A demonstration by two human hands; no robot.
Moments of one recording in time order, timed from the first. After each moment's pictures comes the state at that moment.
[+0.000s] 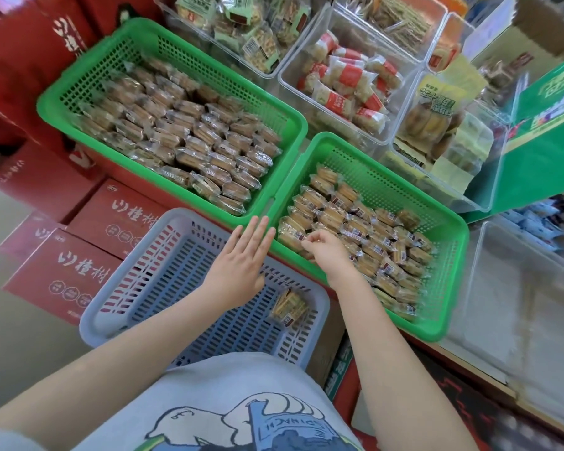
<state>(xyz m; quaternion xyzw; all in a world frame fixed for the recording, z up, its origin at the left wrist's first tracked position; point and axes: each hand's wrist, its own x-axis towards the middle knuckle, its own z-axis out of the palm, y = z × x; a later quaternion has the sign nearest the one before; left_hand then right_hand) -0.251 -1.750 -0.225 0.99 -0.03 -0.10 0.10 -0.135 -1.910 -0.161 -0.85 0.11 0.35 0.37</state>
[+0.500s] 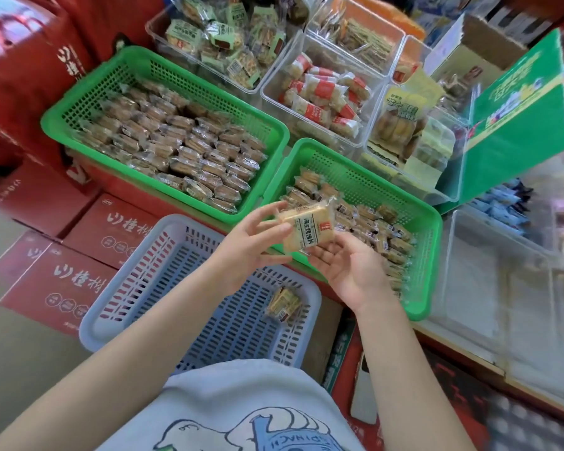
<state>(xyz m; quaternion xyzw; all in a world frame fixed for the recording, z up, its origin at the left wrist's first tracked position) -0.250 -1.763 -0.093 0.46 0.18 -0.13 0.86 -0.199 -1.943 -0.059 -0.55 0.22 0.30 0.75</state>
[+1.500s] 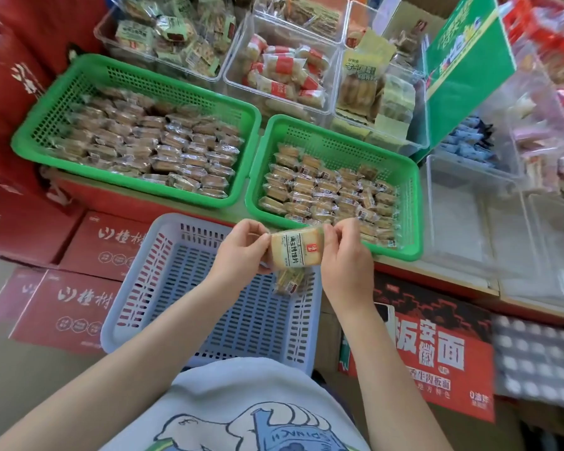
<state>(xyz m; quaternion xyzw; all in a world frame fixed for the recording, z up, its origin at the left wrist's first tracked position) -0.308 -1.767 -0.097 0.65 0.22 -0.14 0.71 -0.296 -1.935 -0.080 -0.94 -0.03 -0.12 0.30</state>
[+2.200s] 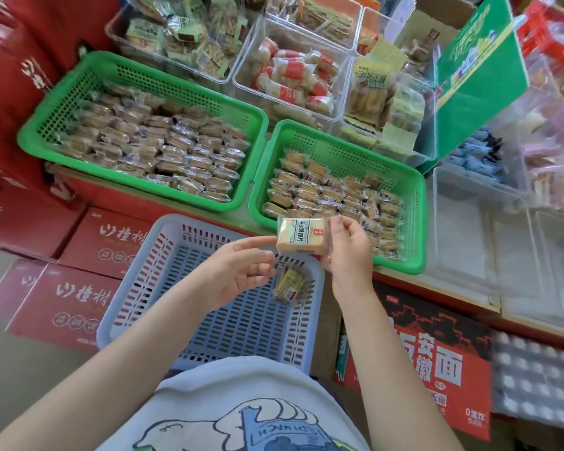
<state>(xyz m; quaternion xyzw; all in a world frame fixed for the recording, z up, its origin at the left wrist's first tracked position) -0.303 -1.743 -0.102 0.40 0.21 -0.28 0.85 -0.256 -1.928 -0.083 -0.75 0.22 0.06 0.62</state>
